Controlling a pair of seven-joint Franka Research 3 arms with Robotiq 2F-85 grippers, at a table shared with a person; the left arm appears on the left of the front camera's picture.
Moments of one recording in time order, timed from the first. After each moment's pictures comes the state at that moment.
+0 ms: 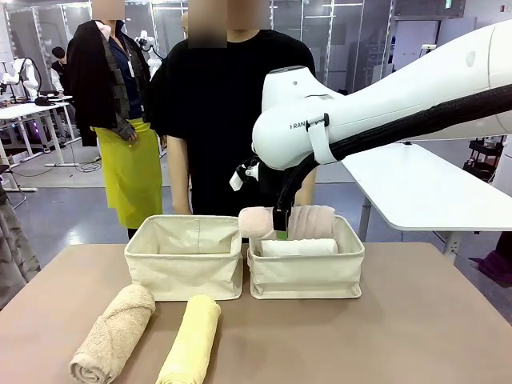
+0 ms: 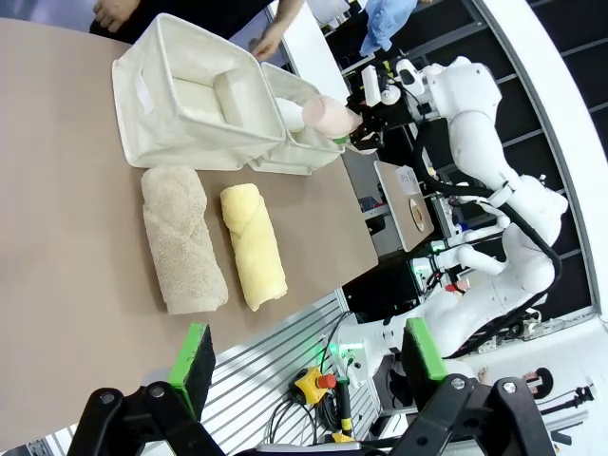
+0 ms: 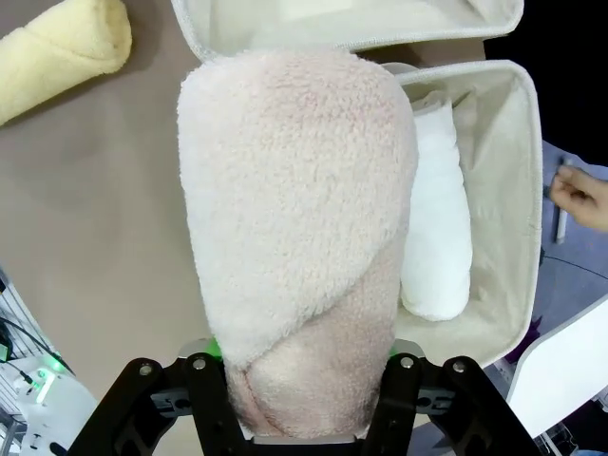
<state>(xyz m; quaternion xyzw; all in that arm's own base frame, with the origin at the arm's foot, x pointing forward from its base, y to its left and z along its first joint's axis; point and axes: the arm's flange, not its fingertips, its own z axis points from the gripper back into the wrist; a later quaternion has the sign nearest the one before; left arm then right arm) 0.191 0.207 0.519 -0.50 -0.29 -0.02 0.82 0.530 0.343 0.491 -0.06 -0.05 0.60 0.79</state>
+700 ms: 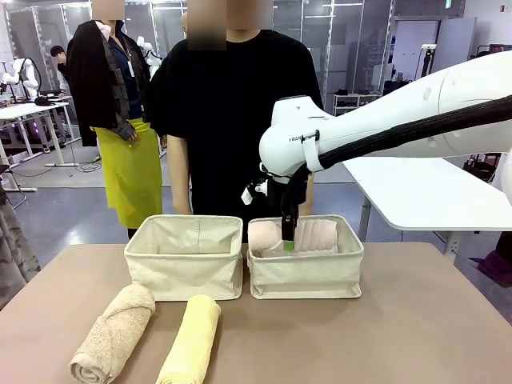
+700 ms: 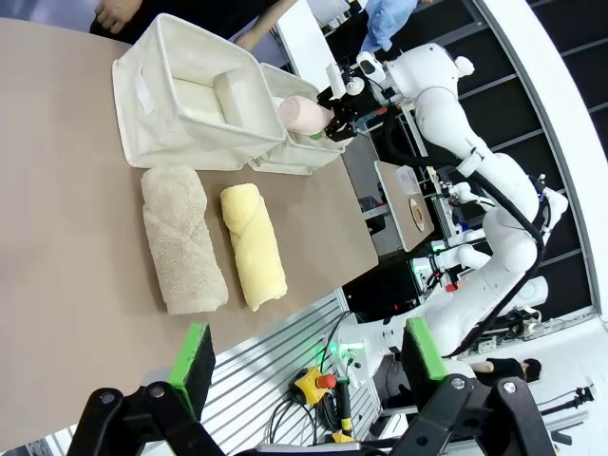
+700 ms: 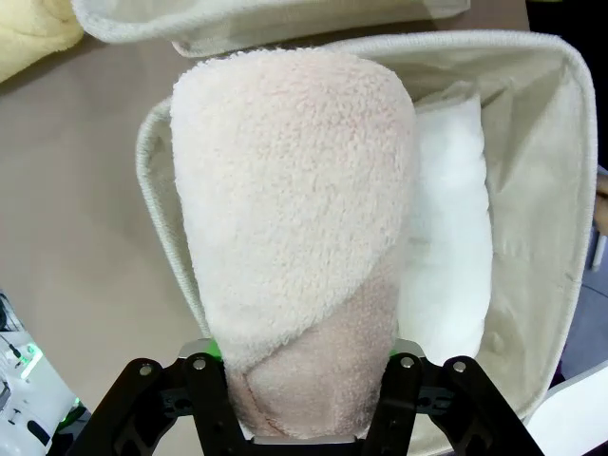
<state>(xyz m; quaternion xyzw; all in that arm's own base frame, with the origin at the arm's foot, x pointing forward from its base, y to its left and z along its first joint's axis) 0.191 0.207 0.519 -0.50 -0.29 -0.02 0.82 0.596 0.322 0.435 -0.01 0.01 0.62 0.78</state>
